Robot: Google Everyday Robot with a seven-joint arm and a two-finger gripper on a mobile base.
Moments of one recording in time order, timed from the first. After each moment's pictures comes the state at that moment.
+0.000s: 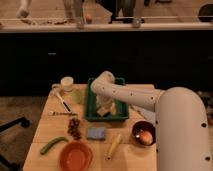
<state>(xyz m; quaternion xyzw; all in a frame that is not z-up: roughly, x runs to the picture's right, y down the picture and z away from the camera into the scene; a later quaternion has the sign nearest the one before) 0.008 0.128 0.897 -0.29 -0.13 -0.45 0.83</state>
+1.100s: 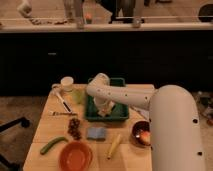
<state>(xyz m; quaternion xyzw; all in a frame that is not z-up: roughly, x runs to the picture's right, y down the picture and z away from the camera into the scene) -0.003 0.135 0.901 -0.29 -0.12 -0.48 0.82</state>
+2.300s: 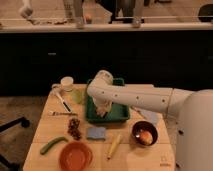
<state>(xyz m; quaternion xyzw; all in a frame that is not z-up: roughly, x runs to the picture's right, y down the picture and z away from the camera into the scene) -0.015 0.095 0.816 -0.19 -0.13 -0.50 0.83</state>
